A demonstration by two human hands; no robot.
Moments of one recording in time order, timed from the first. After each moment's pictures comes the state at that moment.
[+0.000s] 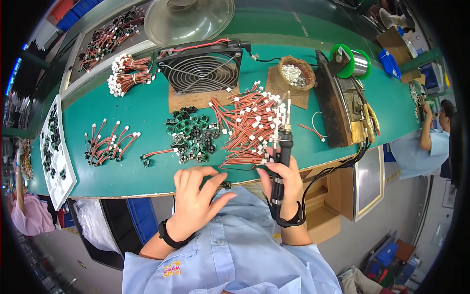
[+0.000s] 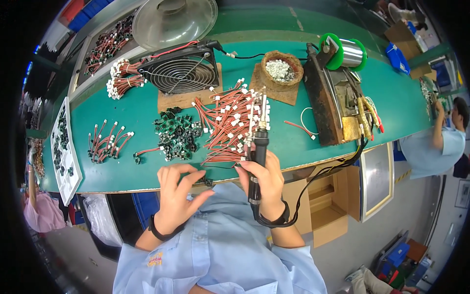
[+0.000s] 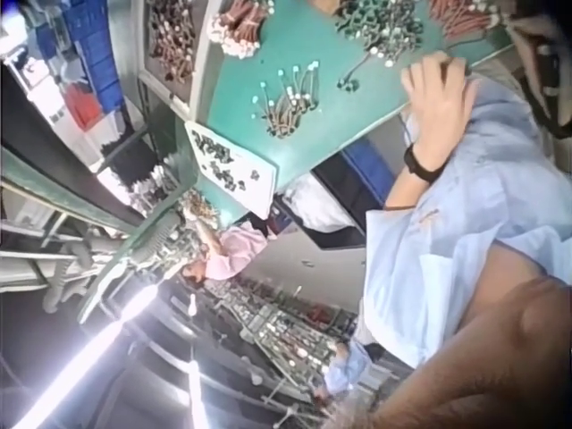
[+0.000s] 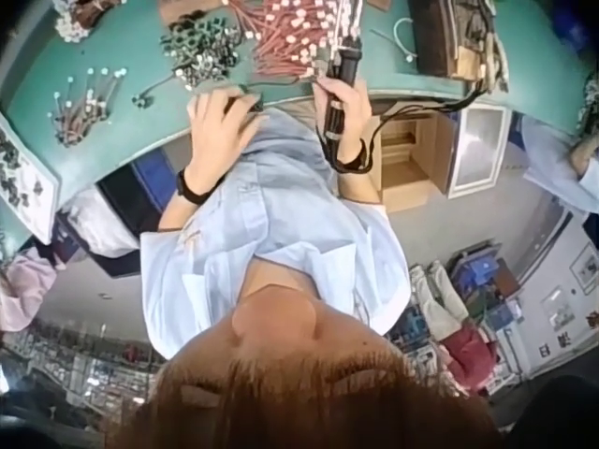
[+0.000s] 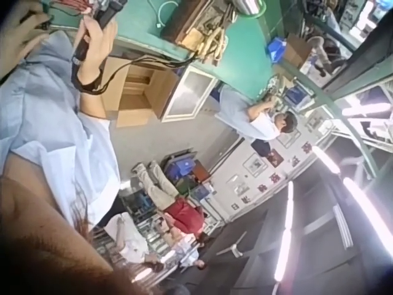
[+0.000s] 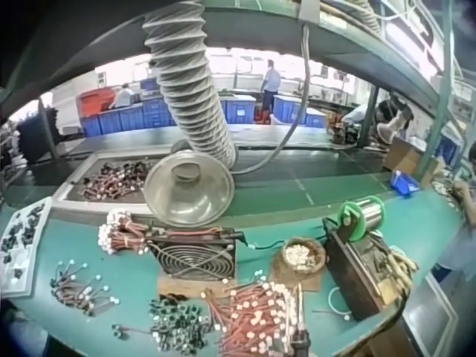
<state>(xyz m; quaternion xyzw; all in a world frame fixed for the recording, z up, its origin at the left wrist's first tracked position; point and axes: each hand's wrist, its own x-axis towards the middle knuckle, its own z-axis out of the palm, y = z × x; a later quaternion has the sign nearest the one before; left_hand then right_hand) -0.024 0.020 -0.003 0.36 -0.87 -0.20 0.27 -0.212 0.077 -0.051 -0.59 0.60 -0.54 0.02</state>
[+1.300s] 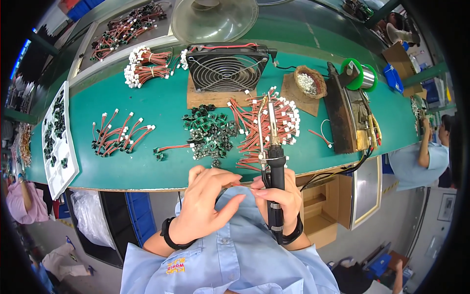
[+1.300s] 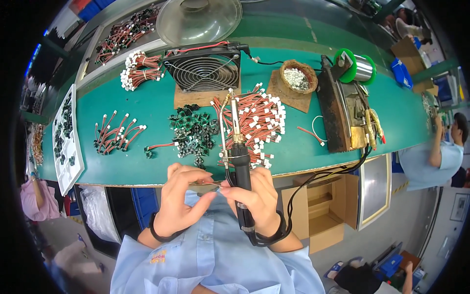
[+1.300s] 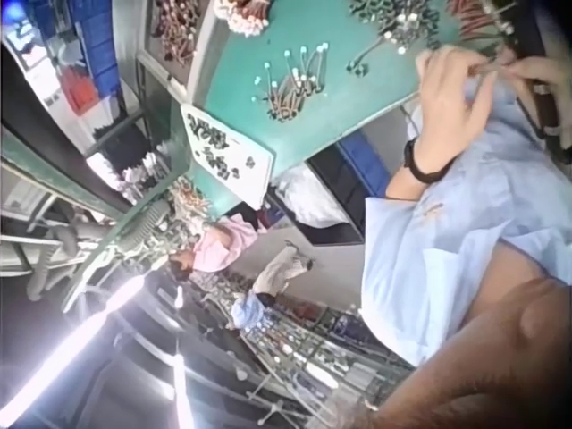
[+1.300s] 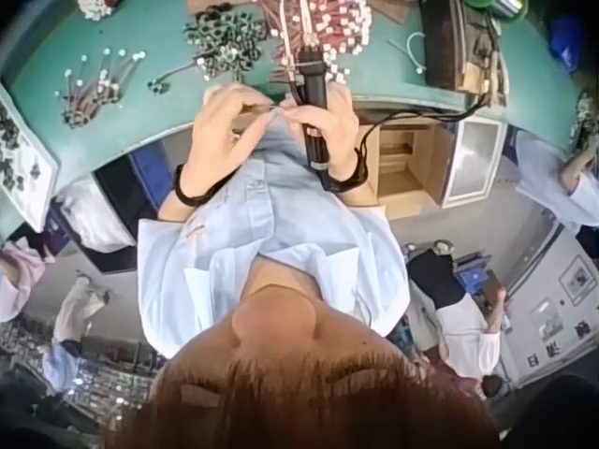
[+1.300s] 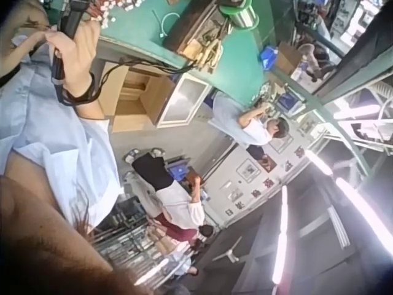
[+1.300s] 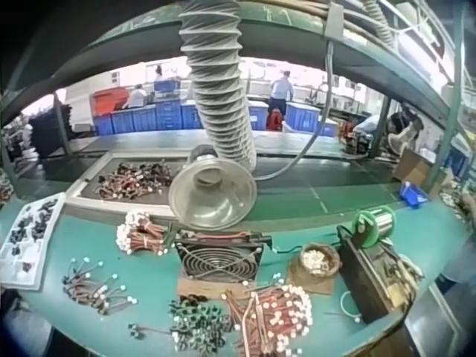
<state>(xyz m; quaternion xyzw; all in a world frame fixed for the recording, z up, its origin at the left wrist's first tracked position) -0.016 0.016 0.026 0.31 -0.80 -0.35 0.36 -0.176 0.076 -0.002 -0.67 0.52 -0.52 0.08</state>
